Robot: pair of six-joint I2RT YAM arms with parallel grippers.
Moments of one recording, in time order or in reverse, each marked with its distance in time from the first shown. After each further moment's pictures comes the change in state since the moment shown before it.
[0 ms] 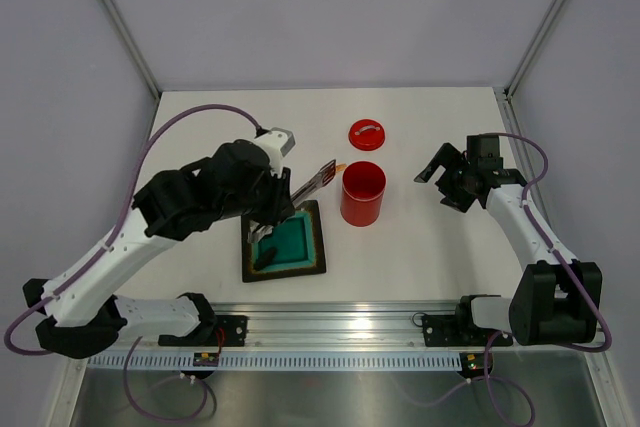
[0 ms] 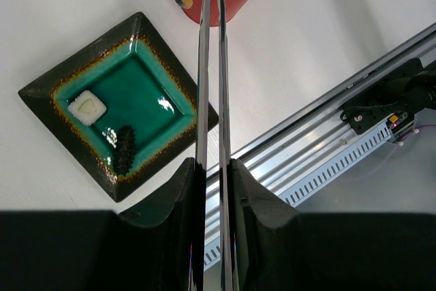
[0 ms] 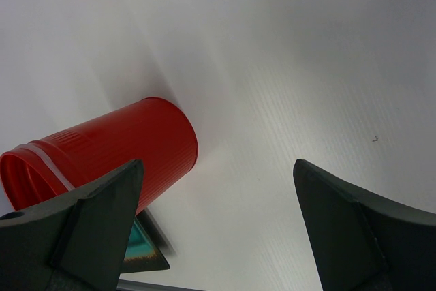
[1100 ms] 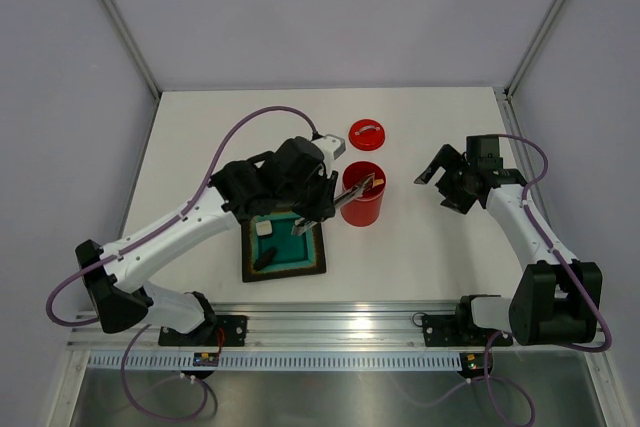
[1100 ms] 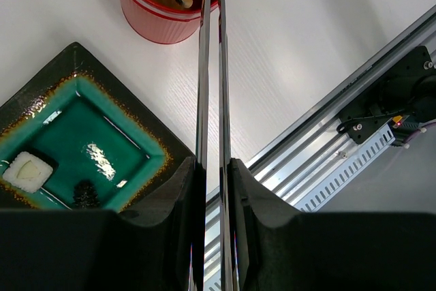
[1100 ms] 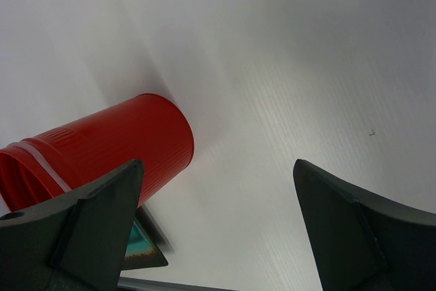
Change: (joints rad) left arm 0.000 0.231 -0.103 0.279 0.126 0.057; right arm 0.000 0.000 0.000 -0.018 0.001 -0.001
